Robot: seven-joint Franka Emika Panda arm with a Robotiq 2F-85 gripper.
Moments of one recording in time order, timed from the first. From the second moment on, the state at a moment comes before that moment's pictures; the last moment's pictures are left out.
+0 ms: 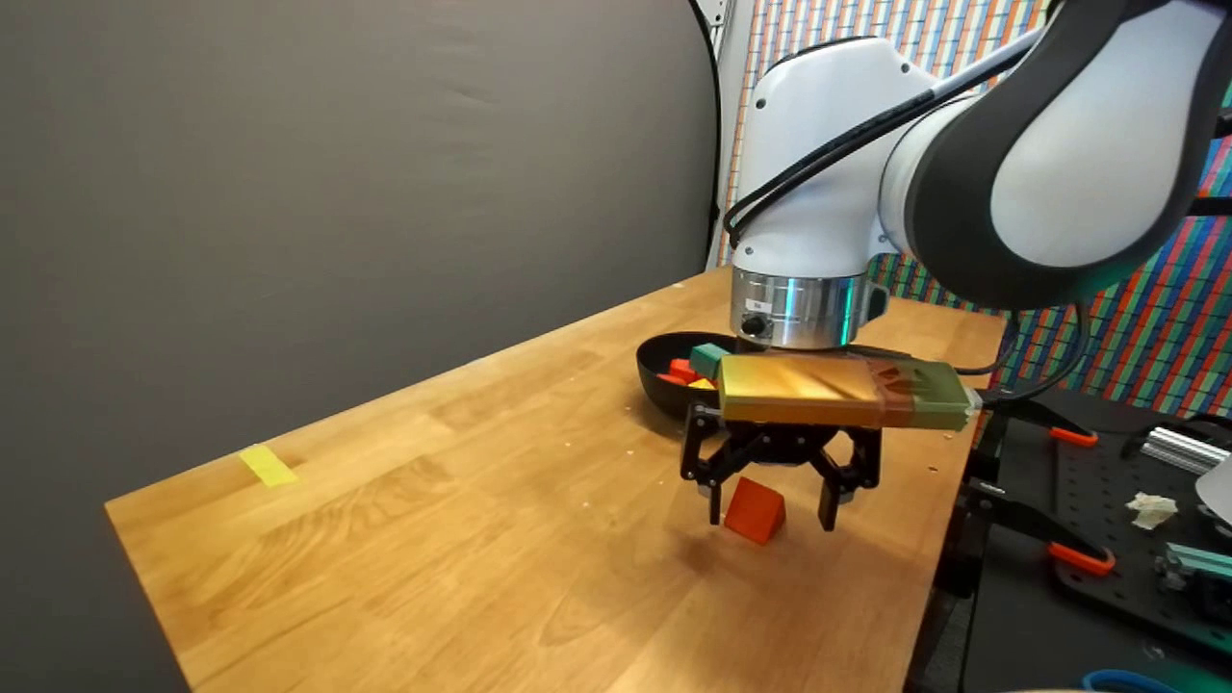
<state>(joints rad) 0.66 0.33 0.01 -2.52 0.18 2.82 1.44</state>
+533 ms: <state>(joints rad) 0.58 0.37 0.07 -2.53 0.19 2.90 1.49</state>
